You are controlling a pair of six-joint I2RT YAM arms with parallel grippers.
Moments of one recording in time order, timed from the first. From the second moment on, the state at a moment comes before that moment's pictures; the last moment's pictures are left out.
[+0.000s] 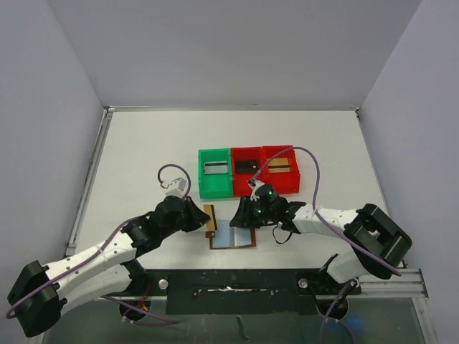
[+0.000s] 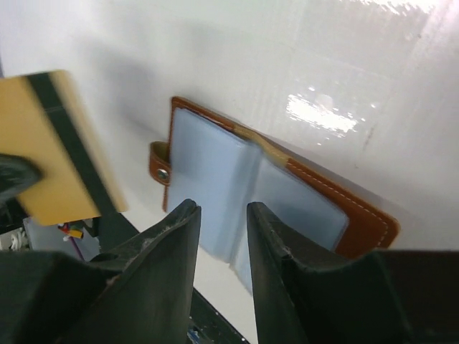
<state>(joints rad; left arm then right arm) -0.84 0.91 0.44 -0.15 -0.11 -1.02 0.79 1.42 0.58 0.11 -0.28 0.81</state>
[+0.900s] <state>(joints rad) -0.65 0.88 0.56 -0.12 0.00 -0.81 0.44 0.99 0.60 0.14 -0.19 0.73</state>
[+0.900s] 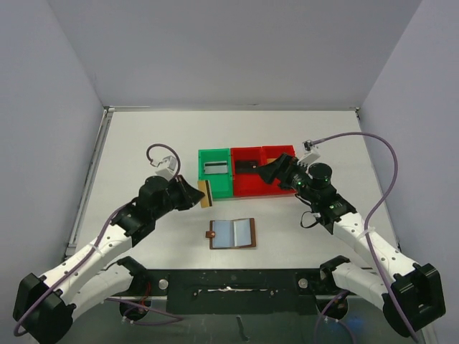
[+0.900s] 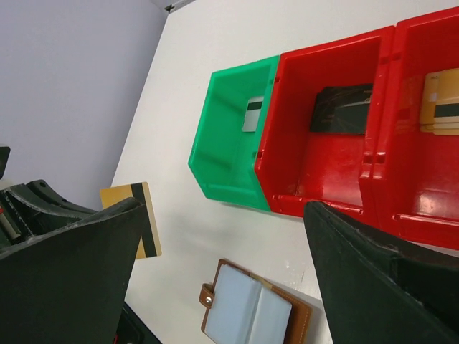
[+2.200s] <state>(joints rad) -0.44 1.14 0.51 0.66 0.70 -1.15 0.53 1.29 0.70 0.47 -0.76 0.86</state>
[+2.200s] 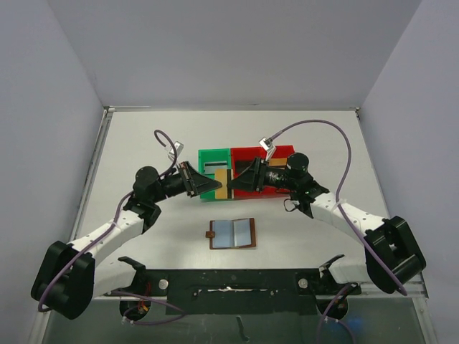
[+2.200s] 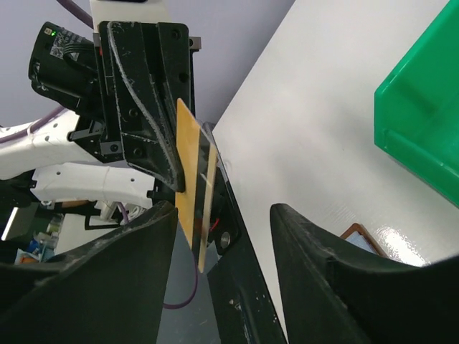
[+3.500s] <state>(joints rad) -0.45 0.97 0.59 0.00 0.43 -0.85 0.39 1.19 0.69 0.01 -0.01 -0.57</state>
